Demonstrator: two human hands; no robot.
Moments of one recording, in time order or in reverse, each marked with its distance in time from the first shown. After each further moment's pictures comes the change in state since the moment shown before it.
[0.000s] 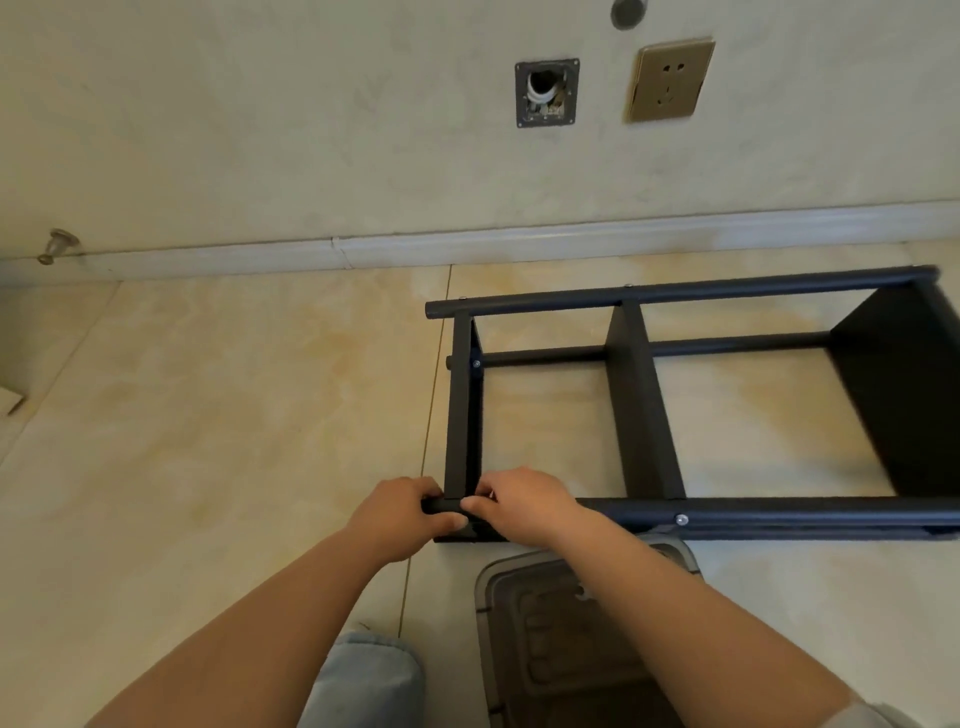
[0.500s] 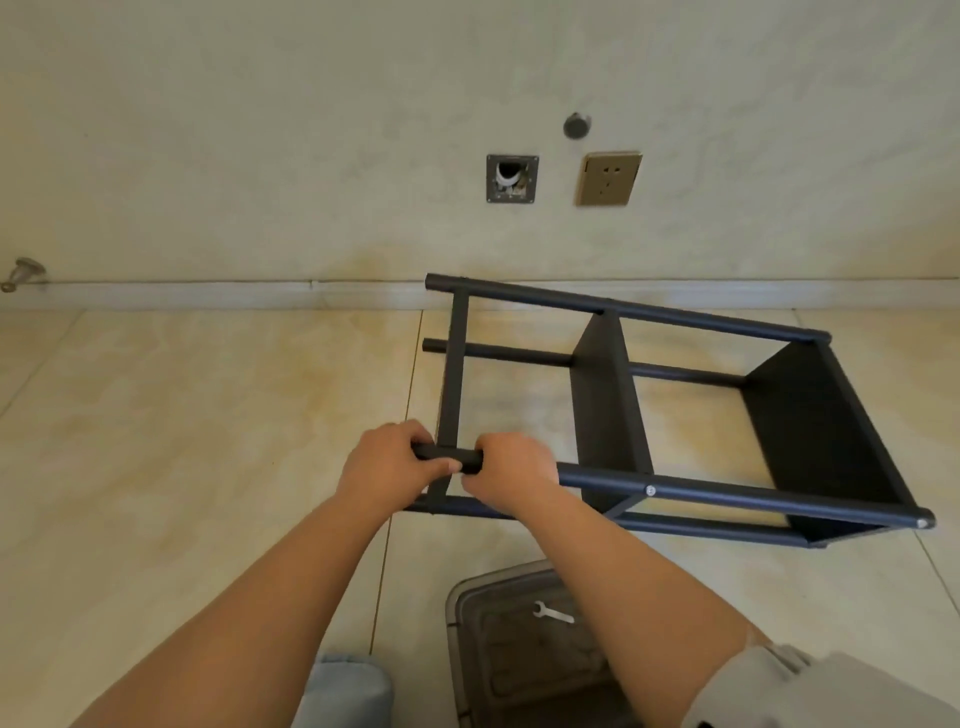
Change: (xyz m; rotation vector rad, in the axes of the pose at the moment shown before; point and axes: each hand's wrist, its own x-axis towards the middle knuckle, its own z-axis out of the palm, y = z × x) left_hand -0.035 0.062 -0.077 -0.130 0.319 0.078; right_hand -0.034 -0.034 -0.070 -0.127 0.308 0.148
